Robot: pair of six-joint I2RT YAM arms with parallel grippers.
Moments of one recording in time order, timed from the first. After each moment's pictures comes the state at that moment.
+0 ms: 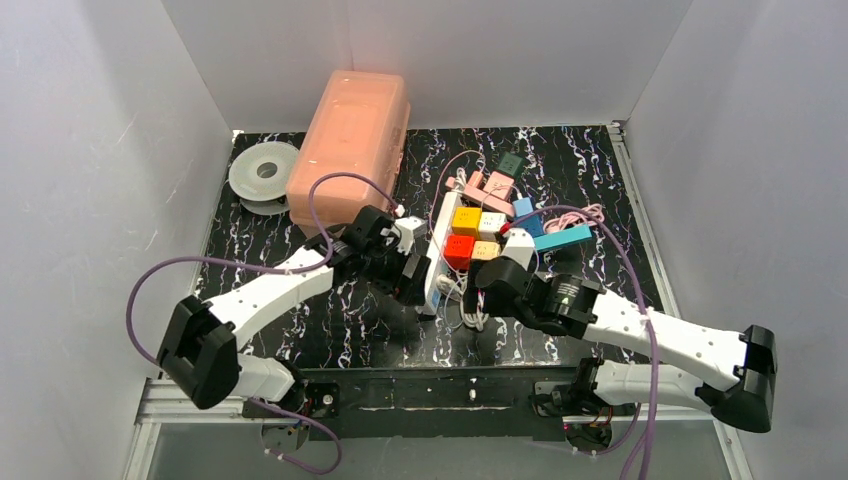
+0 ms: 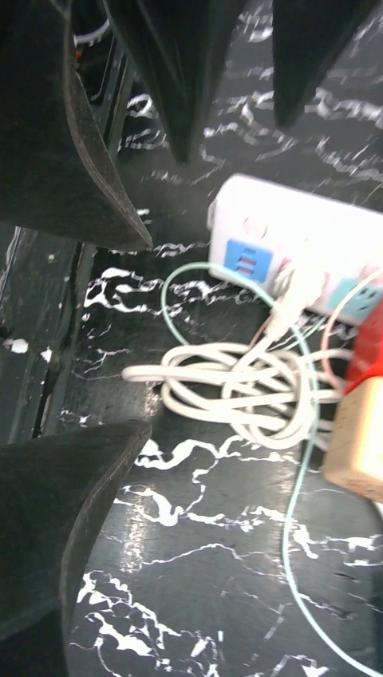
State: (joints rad) left arm -0.70 1.32 0.95 -0.61 0.34 -0.15; right arm 1.15 1.04 0.87 -0.78 0.46 0.96
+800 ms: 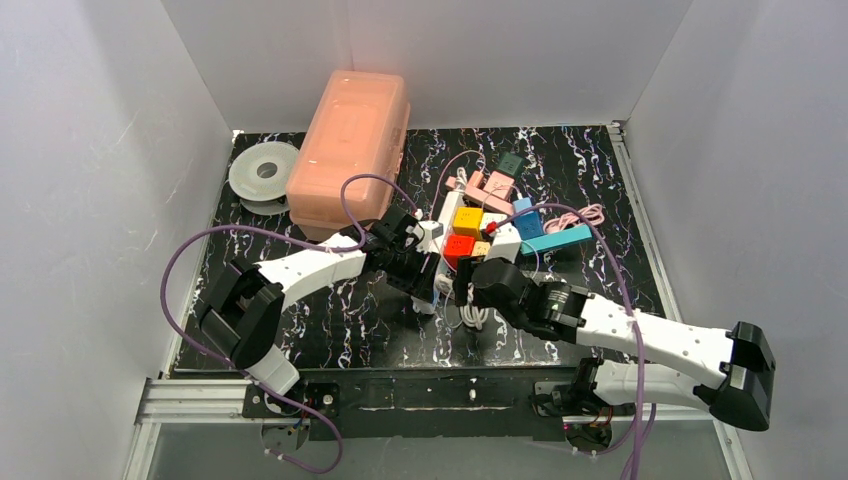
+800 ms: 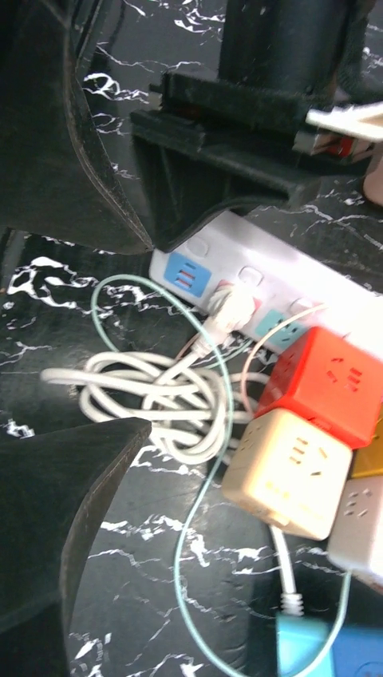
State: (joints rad) left arm -0.72 1.59 1.04 -0.53 0.37 -0.23; right arm 1.15 1.02 0.78 -0.49 0.56 0.73
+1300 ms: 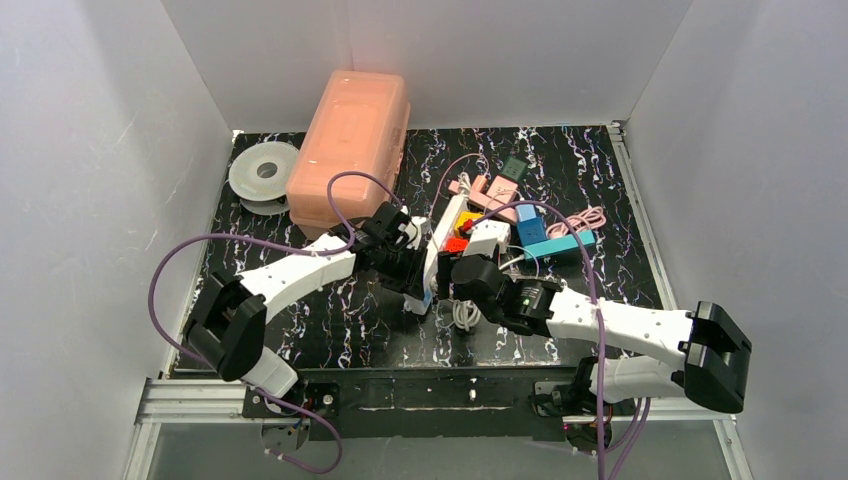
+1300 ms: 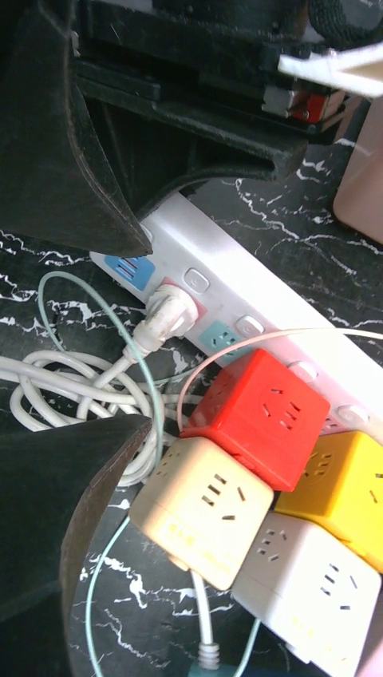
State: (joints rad) left arm -0.72 1.53 1.04 -0.62 0.33 -0.36; right arm 1.15 1.21 0.78 -0.24 0.60 0.63
